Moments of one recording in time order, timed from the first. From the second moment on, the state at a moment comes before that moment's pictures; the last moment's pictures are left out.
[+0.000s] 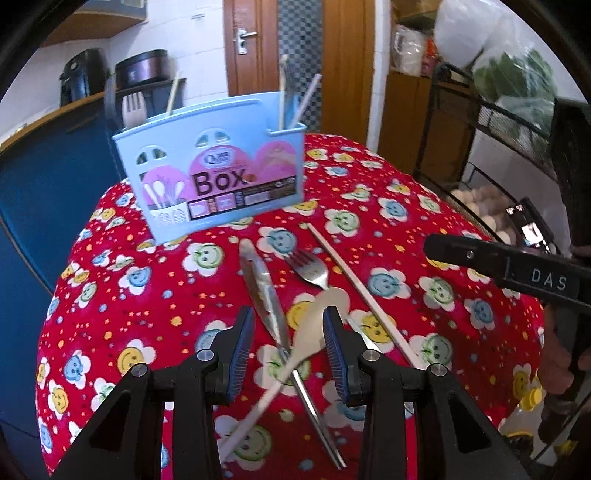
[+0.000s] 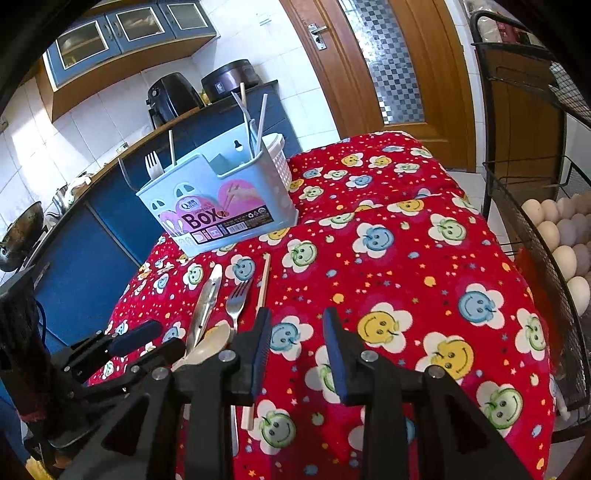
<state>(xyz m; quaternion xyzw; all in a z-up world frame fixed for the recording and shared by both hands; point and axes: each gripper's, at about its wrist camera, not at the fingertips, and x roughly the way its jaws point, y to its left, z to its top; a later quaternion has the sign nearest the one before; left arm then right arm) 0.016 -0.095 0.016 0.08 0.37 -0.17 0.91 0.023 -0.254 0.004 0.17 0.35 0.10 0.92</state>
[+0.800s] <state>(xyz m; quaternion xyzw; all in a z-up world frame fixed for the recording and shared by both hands) 0.034 -0.117 -0.010 0.11 0.41 -0.17 0.89 0.023 -0.263 -0.010 0.19 0.36 0.11 0.91</state>
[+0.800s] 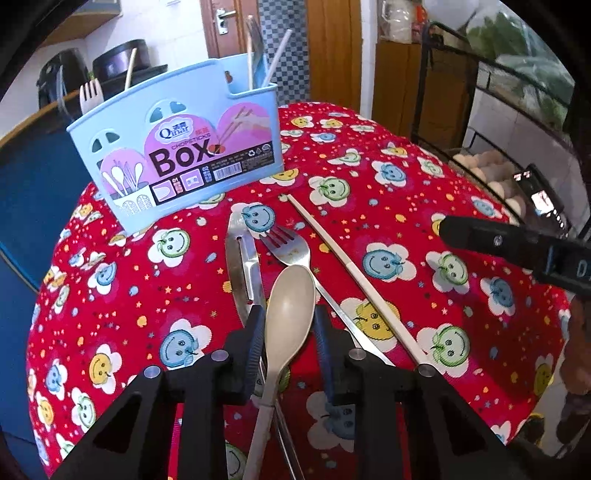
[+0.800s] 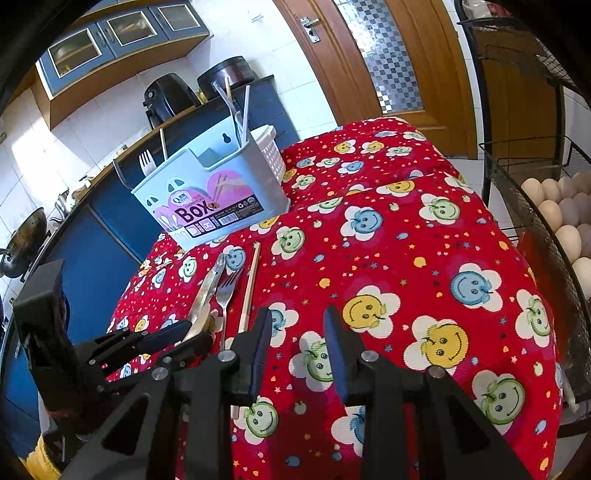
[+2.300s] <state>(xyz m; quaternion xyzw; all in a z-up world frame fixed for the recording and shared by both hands) 0.077 0.025 -0.023 -0.12 0.42 -0.12 0.89 0.100 -0.197 -0.021 0.11 0.45 0.13 0.88</state>
